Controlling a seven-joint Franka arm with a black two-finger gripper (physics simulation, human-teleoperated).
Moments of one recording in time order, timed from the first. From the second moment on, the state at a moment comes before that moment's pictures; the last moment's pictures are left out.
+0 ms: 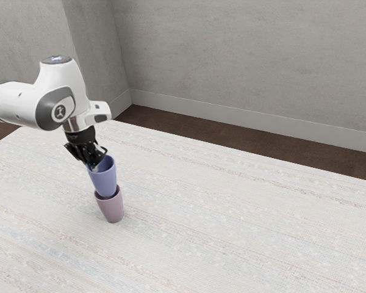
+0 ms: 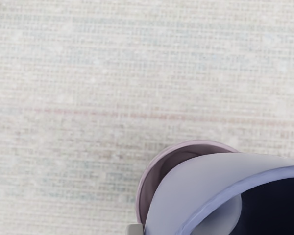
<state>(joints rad) -0.01 -0.04 0.12 -2.18 0.05 2.18 0.03</state>
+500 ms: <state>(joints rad) -0.01 0.01 0.12 -2.19 0.01 2.22 0.04</state>
